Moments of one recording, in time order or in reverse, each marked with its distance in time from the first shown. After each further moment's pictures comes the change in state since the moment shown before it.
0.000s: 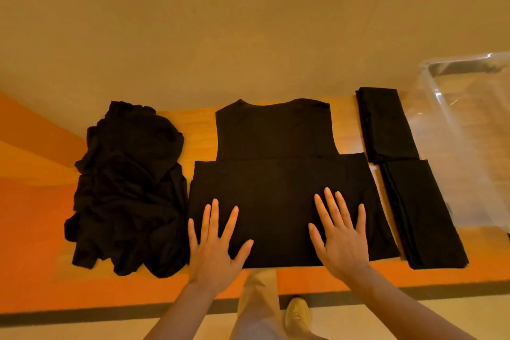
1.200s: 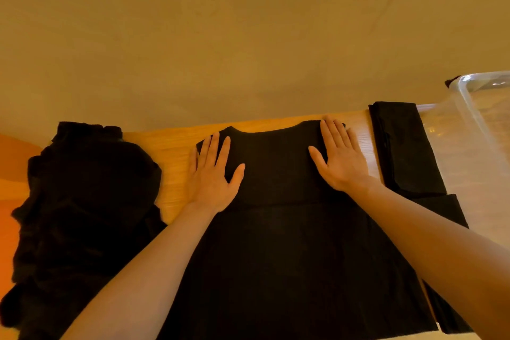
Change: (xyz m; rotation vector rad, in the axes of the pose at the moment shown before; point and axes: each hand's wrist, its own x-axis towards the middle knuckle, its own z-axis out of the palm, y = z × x) left_hand 0.239 -0.010 -0.044 -0.079 0.127 0.083; right_hand 0.244 0.028 -0.035 0.035 -0.064 0.000
